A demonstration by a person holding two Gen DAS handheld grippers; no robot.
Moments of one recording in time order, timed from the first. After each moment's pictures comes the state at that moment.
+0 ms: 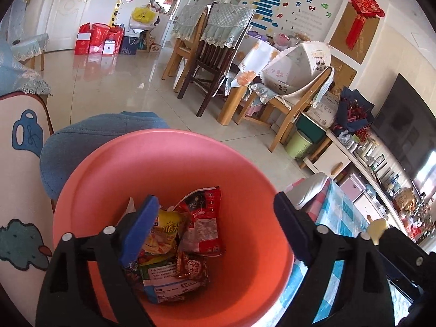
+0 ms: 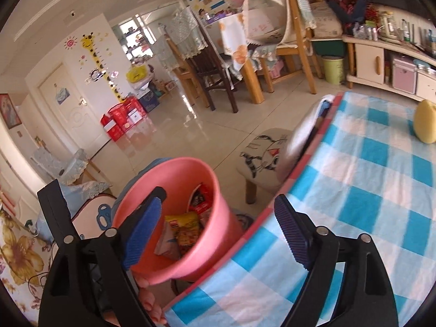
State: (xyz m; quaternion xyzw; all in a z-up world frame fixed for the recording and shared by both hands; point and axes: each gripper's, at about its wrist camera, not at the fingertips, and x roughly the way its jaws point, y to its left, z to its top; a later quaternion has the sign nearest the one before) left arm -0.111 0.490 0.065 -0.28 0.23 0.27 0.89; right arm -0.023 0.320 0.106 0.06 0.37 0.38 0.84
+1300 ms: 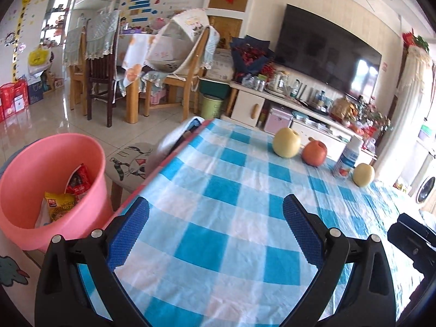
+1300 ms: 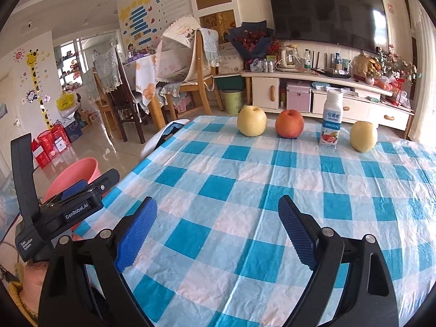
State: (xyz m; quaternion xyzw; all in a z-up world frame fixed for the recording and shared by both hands) left arm -0.103 0.279 0.090 -0.12 0.27 0.05 0.95; right arm -0.112 0.068 0.110 0.03 0.30 0.17 0.94
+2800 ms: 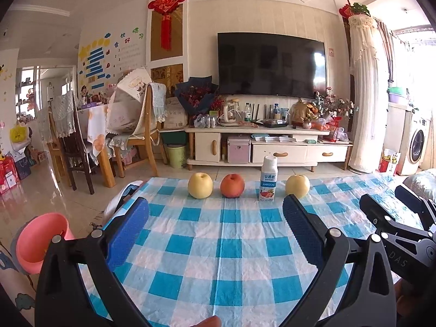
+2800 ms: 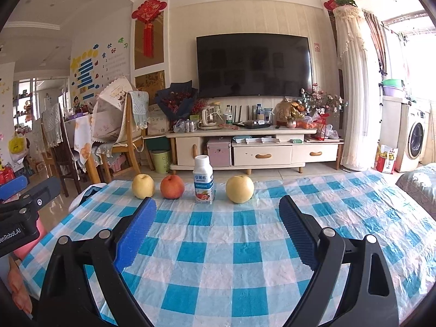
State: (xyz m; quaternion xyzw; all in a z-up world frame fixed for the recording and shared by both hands) left arm -0.155 0.059 0.195 0.02 0.16 0.00 0.99; right arm -0.165 -0.123 0.159 0.04 0.15 -0.01 0.99
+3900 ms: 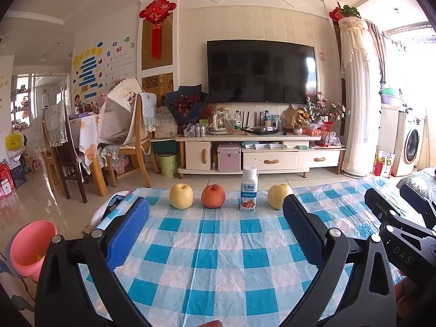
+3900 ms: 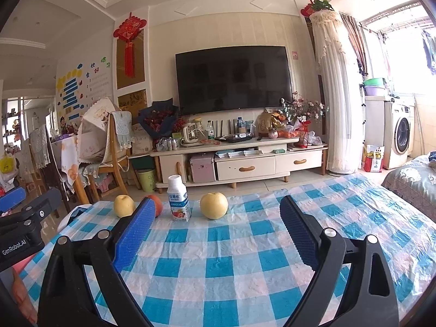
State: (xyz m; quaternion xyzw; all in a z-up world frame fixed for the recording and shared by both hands) left arm -0.151 0.018 0.202 0.02 0.15 -0.02 0.99; right arm -0.181 -0.172 0.165 0.06 0.11 -0.05 0.99
